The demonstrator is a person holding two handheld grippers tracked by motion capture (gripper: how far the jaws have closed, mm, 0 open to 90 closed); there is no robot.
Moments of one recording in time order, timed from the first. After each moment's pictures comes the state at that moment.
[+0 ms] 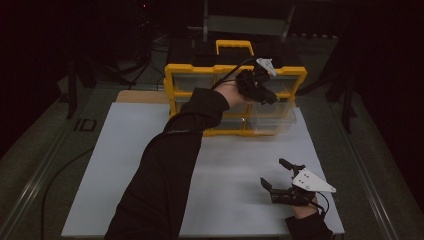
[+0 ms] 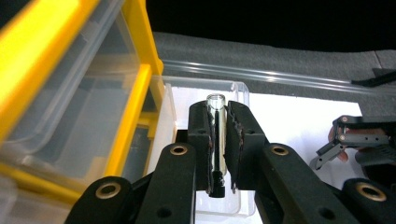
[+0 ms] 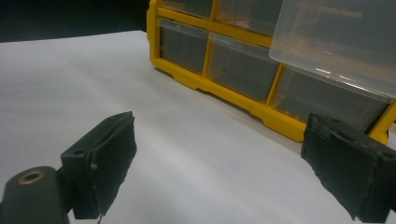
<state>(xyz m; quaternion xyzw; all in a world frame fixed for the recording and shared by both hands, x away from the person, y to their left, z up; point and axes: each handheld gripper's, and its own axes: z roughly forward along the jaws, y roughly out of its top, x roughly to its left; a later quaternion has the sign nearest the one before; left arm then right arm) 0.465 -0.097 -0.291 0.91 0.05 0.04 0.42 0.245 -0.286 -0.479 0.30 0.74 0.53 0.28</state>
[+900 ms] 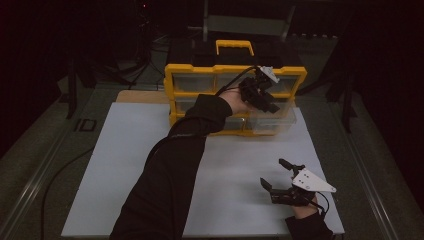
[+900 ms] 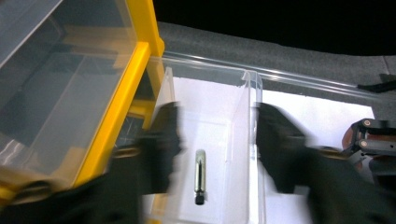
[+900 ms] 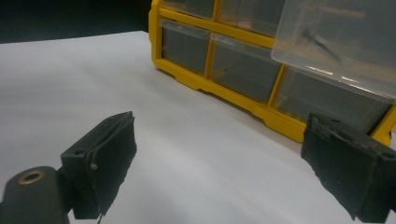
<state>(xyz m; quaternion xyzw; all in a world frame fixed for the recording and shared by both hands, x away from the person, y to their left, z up) 0.464 -0.104 -0.310 0.91 0.09 0.03 0.41 0.245 -0.286 -0.479 0.29 0.74 0.54 0.28</state>
